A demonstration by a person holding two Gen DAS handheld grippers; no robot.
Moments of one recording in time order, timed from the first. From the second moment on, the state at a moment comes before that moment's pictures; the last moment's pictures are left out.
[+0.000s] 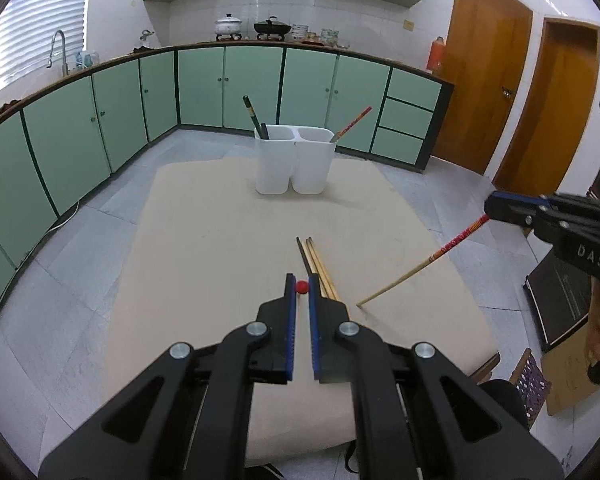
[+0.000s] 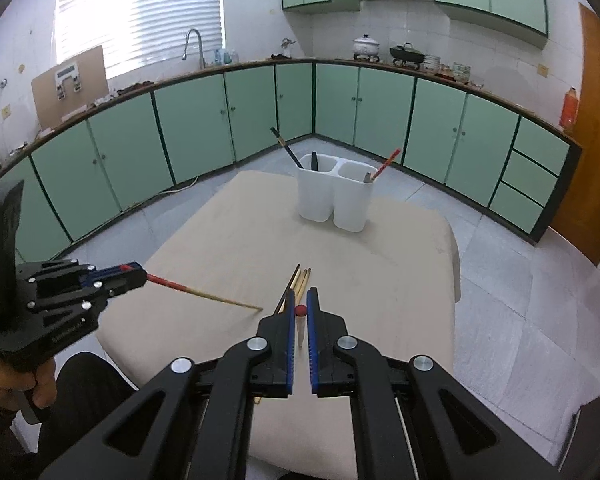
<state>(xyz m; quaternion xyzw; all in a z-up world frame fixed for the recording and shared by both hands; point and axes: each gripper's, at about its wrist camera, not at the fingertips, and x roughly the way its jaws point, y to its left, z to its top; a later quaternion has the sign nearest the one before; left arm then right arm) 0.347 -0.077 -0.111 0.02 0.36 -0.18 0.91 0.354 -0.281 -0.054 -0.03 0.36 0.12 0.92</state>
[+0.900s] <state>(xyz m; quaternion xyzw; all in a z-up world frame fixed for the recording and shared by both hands) 0.512 -0.112 0.039 0.03 0.33 -0.20 0.92 0.508 -0.291 0.083 -0.02 0.37 0.10 0.92</state>
